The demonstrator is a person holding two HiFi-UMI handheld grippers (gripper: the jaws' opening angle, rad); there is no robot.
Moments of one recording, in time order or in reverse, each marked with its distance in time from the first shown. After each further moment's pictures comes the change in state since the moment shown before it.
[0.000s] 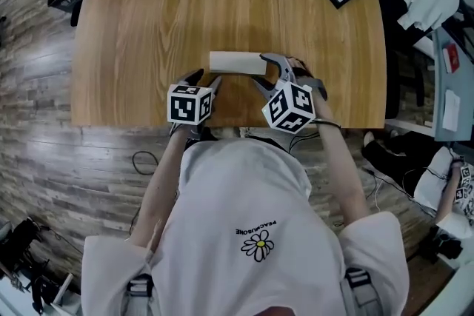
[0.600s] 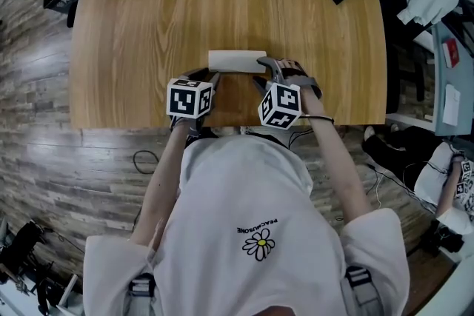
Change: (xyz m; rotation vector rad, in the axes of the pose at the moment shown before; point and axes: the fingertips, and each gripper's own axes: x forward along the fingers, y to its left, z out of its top) left arm 0.012 0.003 -0.003 -0.002 0.074 -0.033; right arm 0.041 0.025 -0.040 -0.123 0.149 0.025
